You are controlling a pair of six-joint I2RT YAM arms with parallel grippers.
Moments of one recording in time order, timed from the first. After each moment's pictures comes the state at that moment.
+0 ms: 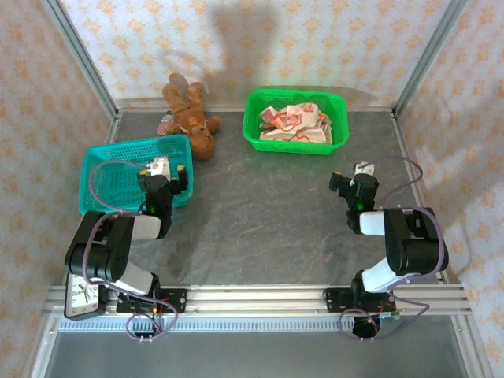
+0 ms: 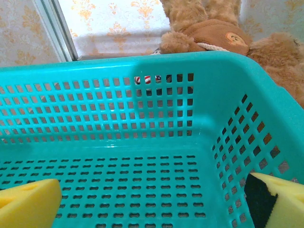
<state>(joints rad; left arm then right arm) -0.08 1.51 0.38 0.83 -0.34 -0.02 0.01 1.53 0.41 0.66 0.16 0.16</state>
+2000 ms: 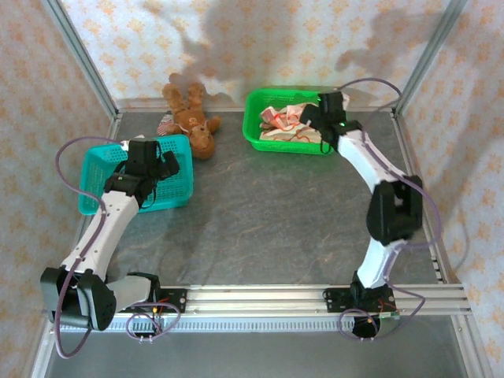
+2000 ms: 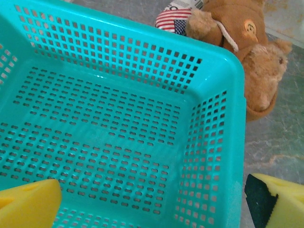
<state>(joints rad) -0.06 1.17 1.00 -0.62 -0.26 -0.49 0.26 1.88 1.63 -0.44 0.25 0.53</state>
